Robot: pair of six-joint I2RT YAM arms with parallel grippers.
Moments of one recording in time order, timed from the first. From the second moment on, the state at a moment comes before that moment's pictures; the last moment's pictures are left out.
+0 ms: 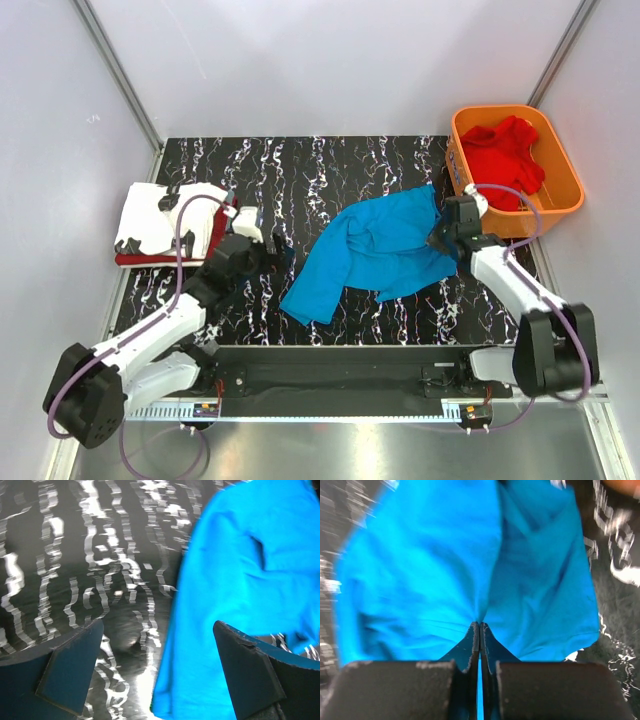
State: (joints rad) left arm -0.54 0.99 0.50 0.05 -0.13 -0.42; right arm 0.16 1.32 0.76 -0.25 0.13 0.65
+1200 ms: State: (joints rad) left arm -1.15 1.53 1.00 0.08 -0.46 -0.20; right arm 0.16 1.25 1.68 -0.74 -0.02 0.57
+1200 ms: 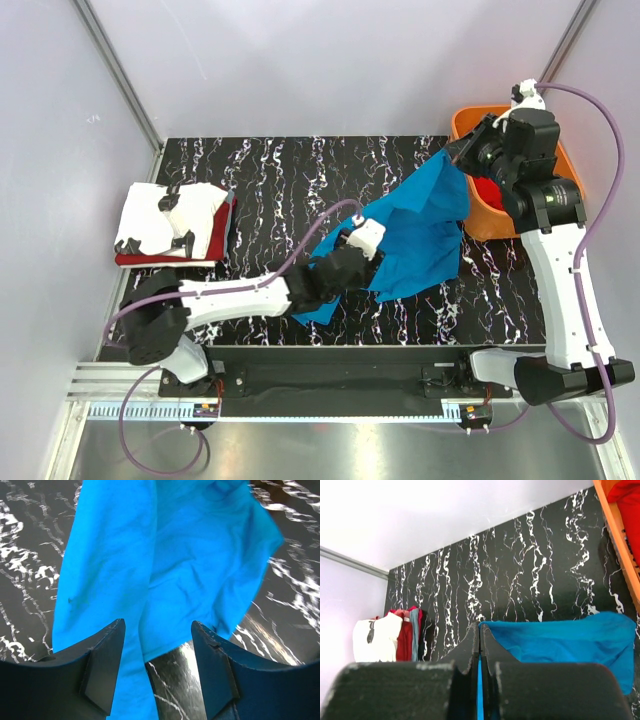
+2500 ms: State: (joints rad) left arm -1.34 1.57 0.84 -0.40 -0.62 -0.82; right arm 0.16 1.34 1.74 -0.79 -0.03 0.60
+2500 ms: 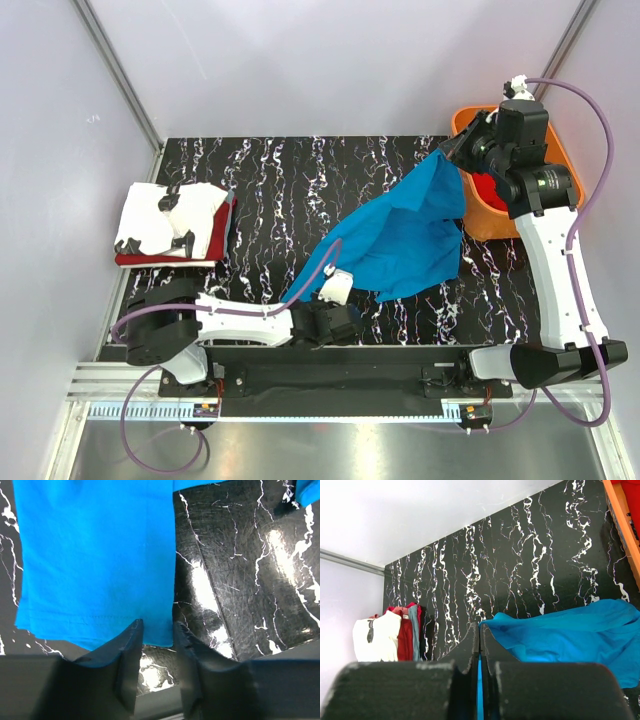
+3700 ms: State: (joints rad) left arm -0.44 0.92 1.42 -0.82 -0.47 -0.49; right arm 0.14 1.22 1.66 -0.70 -0.03 0.58
